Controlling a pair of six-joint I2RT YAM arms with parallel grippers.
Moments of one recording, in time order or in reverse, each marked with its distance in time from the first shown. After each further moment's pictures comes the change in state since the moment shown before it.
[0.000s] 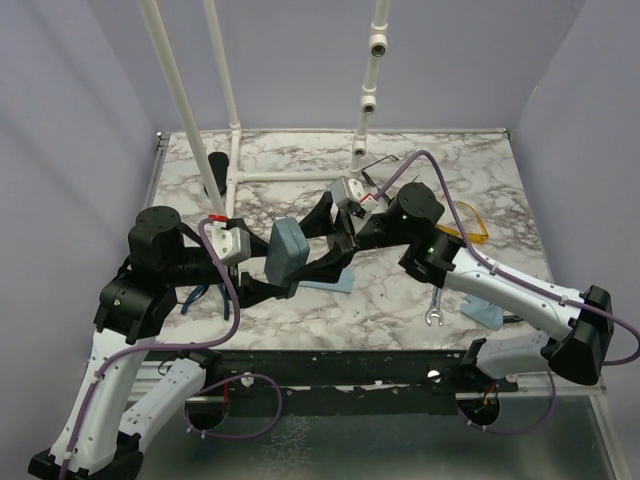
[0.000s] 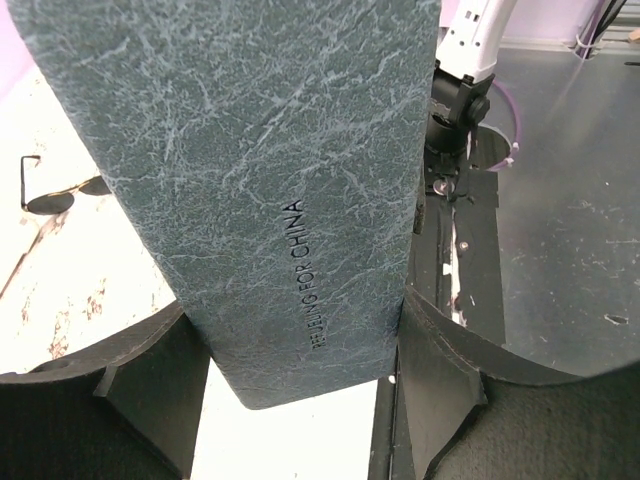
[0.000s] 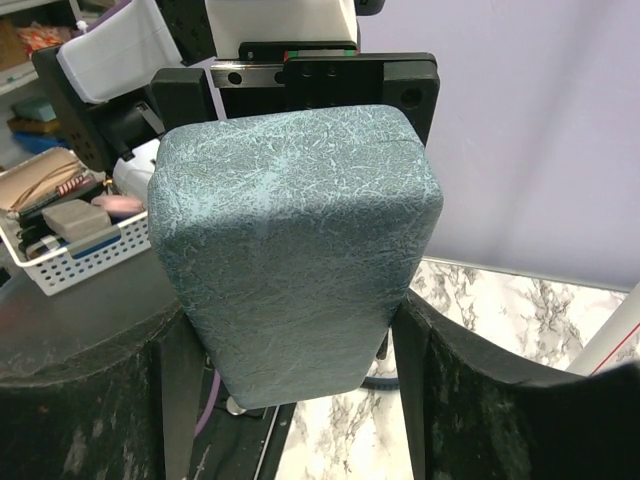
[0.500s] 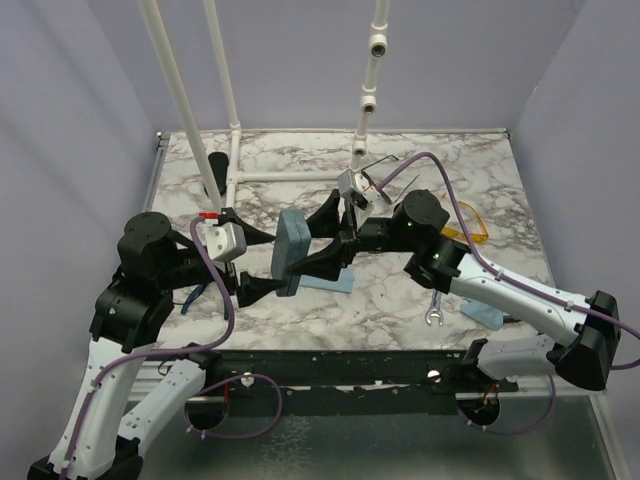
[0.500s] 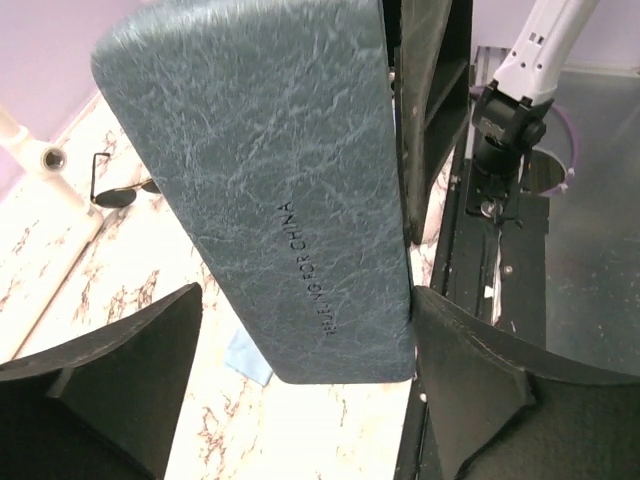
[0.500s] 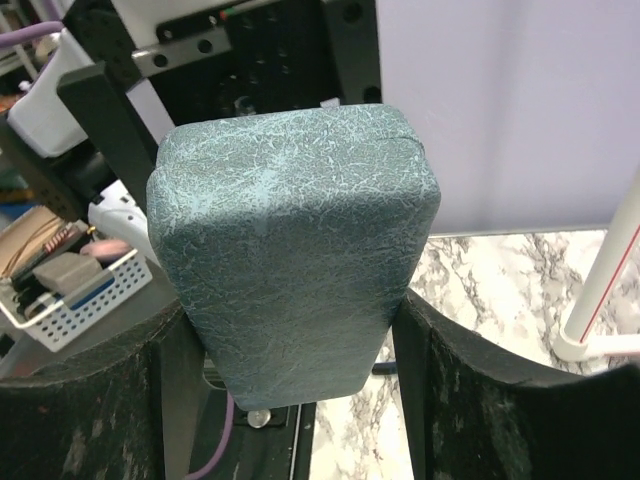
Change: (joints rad) left arm 0.000 -0.035 -0.008 0.061 -0.115 -0.038; right arm -0.001 -0.046 -0.056 -0.001 0.142 0.122
